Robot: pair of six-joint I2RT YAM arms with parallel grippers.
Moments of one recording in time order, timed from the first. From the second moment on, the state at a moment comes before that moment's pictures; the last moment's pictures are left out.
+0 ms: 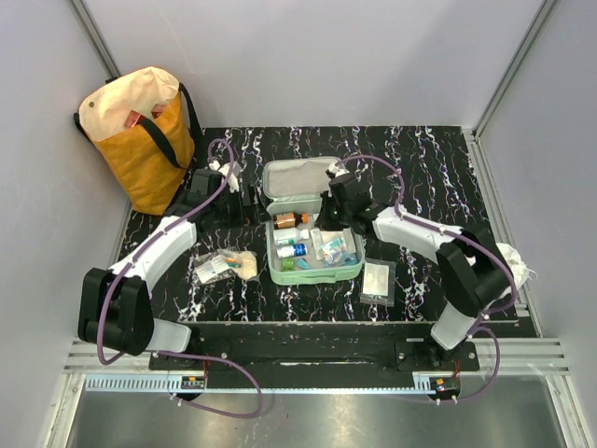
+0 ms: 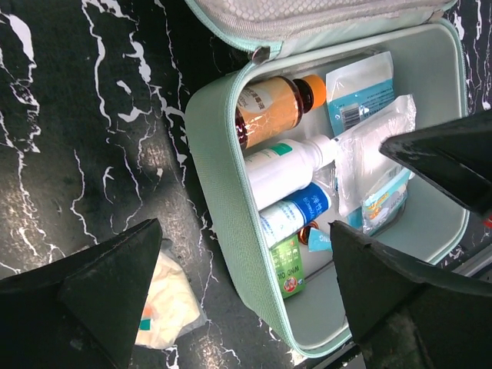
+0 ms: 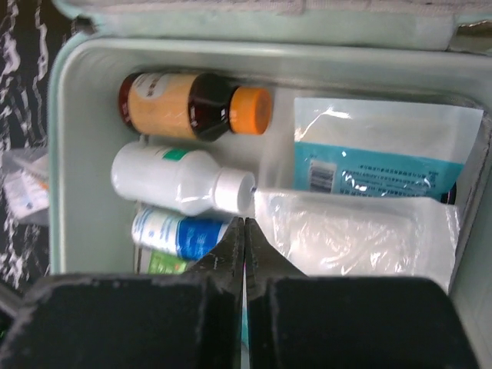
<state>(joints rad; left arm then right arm) -0.25 1.37 0.94 -0.33 0.34 -0.38 0.64 1.67 1.11 -0.17 -0.07 0.54</state>
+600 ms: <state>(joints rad) -0.29 1.36 0.88 -0.24 0.40 -0.46 0.66 1.90 1.11 0.08 0.07 0.60</state>
